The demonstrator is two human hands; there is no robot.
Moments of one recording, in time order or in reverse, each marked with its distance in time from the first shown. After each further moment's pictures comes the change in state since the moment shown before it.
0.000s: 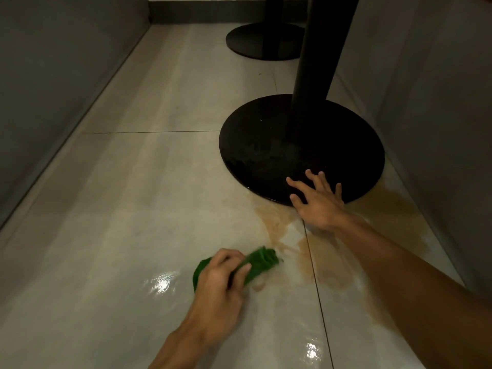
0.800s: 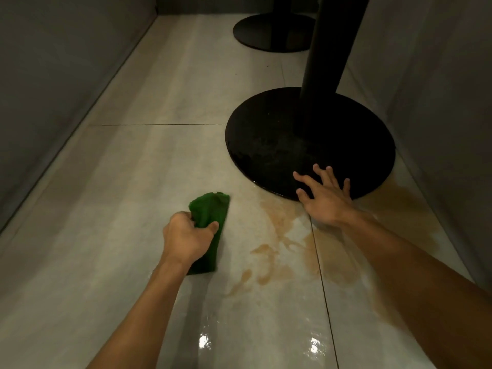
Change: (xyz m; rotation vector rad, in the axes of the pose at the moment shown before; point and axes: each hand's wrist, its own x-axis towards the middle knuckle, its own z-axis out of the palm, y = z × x) left_hand 0.073 -0.005 -0.051 0.073 0.135 -0.749; right_hand 0.002 0.001 0.003 0.010 0.014 -0.001
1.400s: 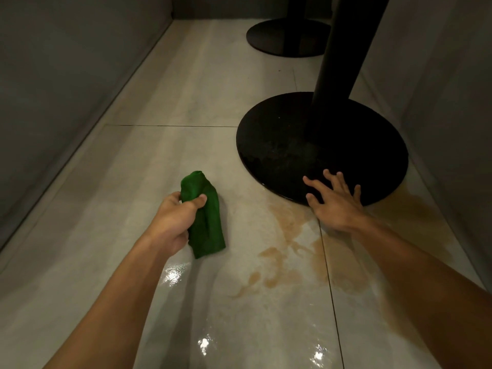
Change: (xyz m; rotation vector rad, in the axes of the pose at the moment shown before) left_hand 0.017 0.021 -0.040 -0.734 -0.226 -0.155; right_hand 0.001 -0.001 0.000 -0.008 0.001 0.006
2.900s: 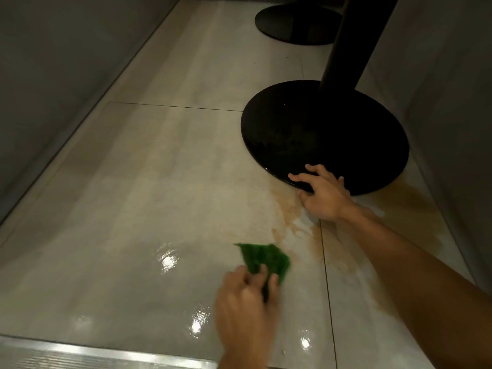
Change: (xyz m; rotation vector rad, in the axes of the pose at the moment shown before) left_hand -0.113 -0.169 0.048 0.943 0.263 0.747; right_hand -0.012 -0.022 -0.002 0.073 -0.017 -0.141
